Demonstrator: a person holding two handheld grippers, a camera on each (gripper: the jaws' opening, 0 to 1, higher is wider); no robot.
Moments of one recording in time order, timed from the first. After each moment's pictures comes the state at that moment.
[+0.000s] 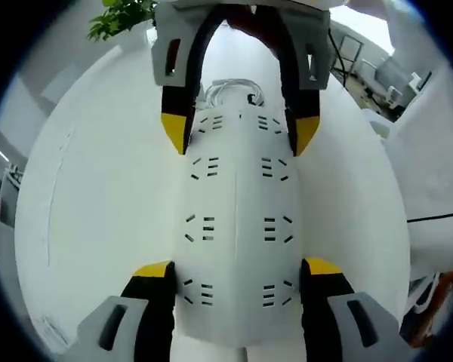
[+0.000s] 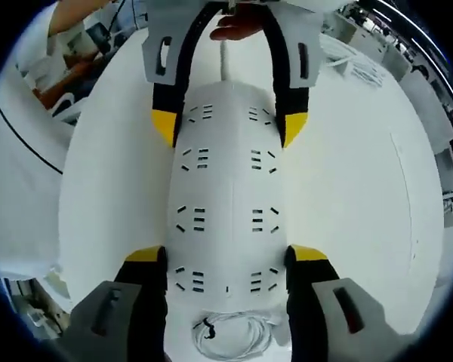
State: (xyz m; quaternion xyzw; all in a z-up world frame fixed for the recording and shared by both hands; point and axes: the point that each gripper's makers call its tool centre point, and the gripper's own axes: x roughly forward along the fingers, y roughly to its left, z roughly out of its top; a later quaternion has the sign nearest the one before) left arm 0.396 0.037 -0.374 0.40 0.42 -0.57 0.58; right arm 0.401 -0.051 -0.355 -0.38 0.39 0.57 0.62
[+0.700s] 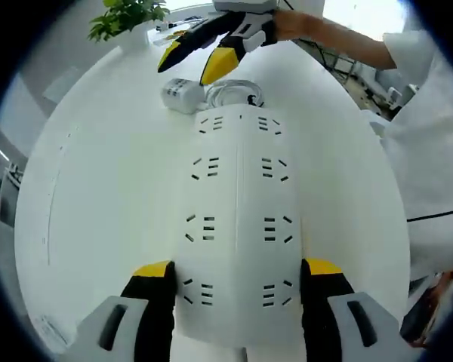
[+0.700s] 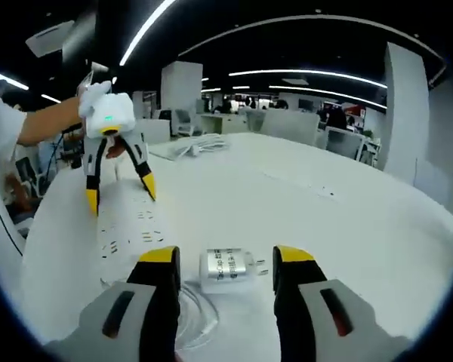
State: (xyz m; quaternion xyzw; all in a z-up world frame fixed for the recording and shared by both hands) left arm 0.401 0.038 -0.375 0.40 0.42 -0.57 0.59; right arm 0.476 -0.147 -0.326 -0.15 0.16 0.40 0.89
